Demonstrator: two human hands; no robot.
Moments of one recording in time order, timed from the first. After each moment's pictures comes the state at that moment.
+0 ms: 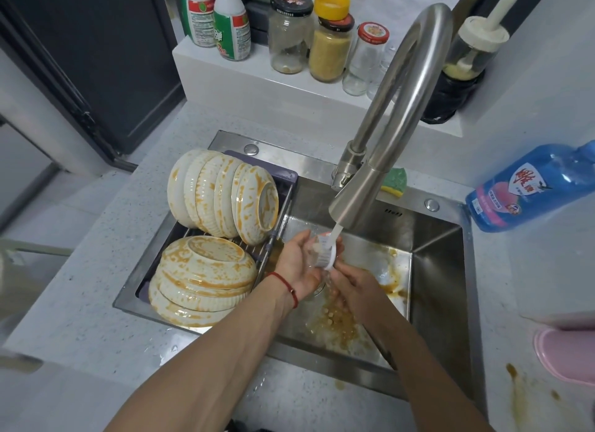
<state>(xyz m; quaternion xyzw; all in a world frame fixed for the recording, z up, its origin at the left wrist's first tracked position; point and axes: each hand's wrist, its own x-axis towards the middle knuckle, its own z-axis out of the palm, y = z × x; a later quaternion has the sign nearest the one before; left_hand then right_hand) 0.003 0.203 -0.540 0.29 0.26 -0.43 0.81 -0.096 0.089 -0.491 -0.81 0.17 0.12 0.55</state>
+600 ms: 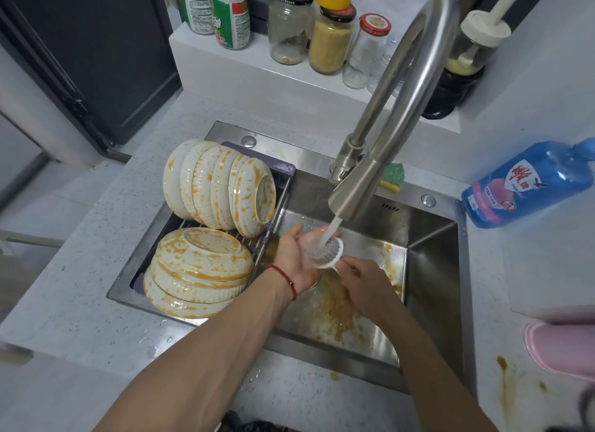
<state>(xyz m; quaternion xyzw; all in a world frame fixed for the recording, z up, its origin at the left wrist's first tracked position) 0.002 0.203 -0.549 0.28 0.27 -0.43 0.81 -0.096 0.088 -0.471 -0.87 0.20 0.12 0.43</state>
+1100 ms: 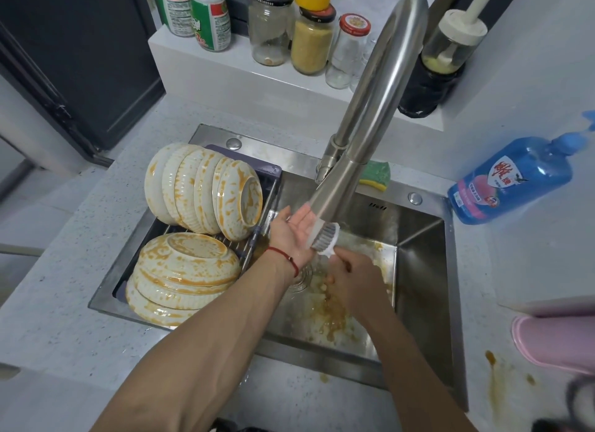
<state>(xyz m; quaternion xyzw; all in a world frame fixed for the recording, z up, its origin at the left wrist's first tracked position) 0.032 0.172 -0.527 0.23 0.31 -0.36 0.85 -0.097 0.089 -0.465 -0.89 0.23 0.03 0.40</state>
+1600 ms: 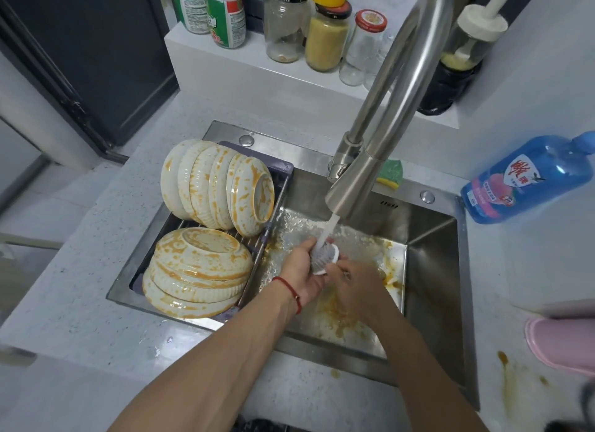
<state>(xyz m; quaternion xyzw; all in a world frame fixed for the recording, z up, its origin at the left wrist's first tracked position) -0.021 0.196 -0.531 0.31 0.31 -0.43 0.79 -0.097 0.095 -0.480 -0.90 0.19 0.14 0.37</state>
